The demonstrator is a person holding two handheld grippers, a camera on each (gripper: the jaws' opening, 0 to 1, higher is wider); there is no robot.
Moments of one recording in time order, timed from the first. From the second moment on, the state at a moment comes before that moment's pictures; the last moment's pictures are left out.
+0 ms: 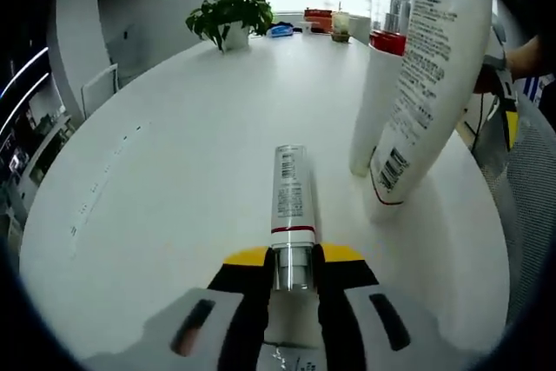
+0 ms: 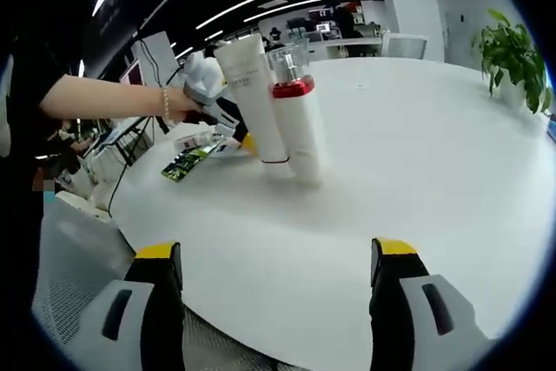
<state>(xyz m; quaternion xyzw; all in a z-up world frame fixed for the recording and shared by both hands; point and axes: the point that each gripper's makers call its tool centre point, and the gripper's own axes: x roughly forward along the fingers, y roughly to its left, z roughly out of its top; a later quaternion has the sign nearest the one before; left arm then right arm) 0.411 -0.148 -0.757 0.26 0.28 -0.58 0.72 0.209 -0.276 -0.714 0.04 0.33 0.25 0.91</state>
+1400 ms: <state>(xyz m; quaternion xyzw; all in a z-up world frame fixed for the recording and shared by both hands) 0.334 -0.070 -0.673 0.28 0.29 -0.56 0.72 0.222 -0.223 -0.663 0.01 0.25 0.33 0.91</state>
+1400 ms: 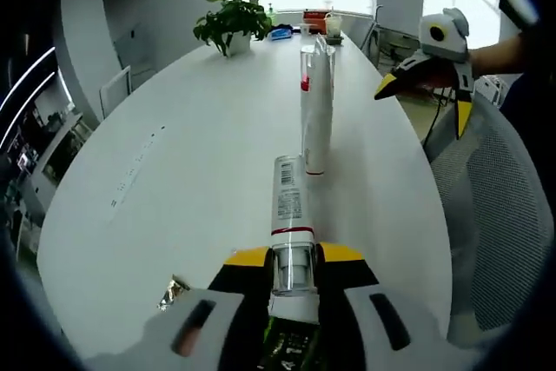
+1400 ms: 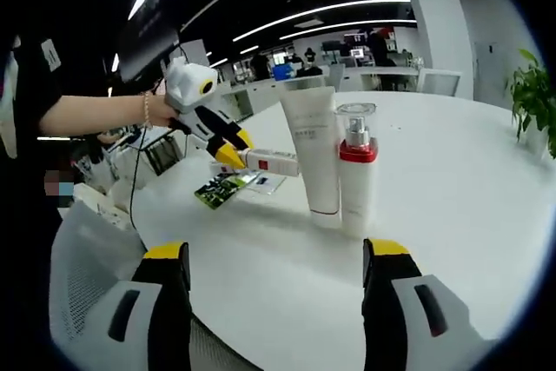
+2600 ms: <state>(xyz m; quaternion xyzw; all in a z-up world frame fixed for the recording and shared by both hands) 0.200 -0.085 -0.646 0.31 0.30 -0.62 0.65 0.192 -0.130 -0.633 -0.16 0.23 0.57 0.77</state>
